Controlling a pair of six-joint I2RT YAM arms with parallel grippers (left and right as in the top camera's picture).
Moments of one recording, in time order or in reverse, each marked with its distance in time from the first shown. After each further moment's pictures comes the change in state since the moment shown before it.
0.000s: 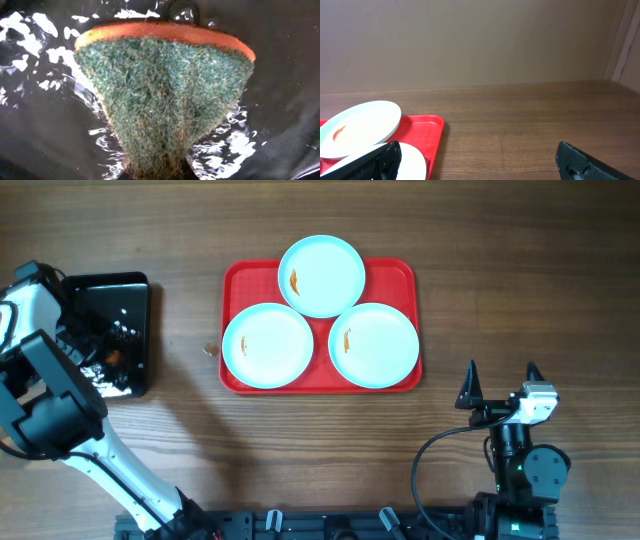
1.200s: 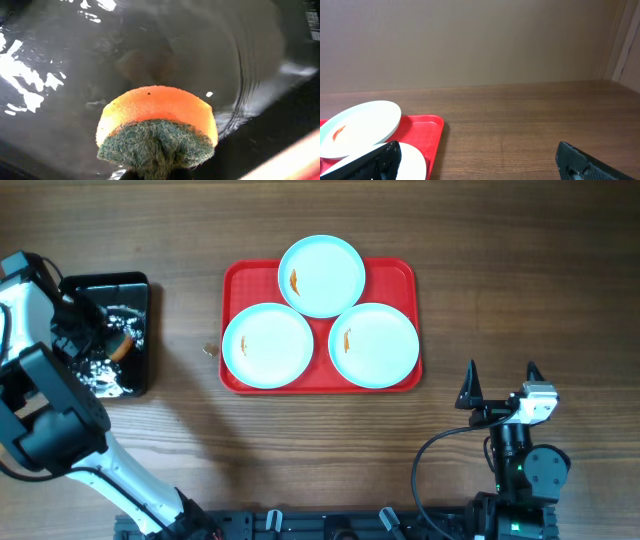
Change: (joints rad) left arm -0.001 -0.113 -0.007 0.009 0.120 -0.001; right arm 0.000 0.000 0.000 0.000 0.000 0.000
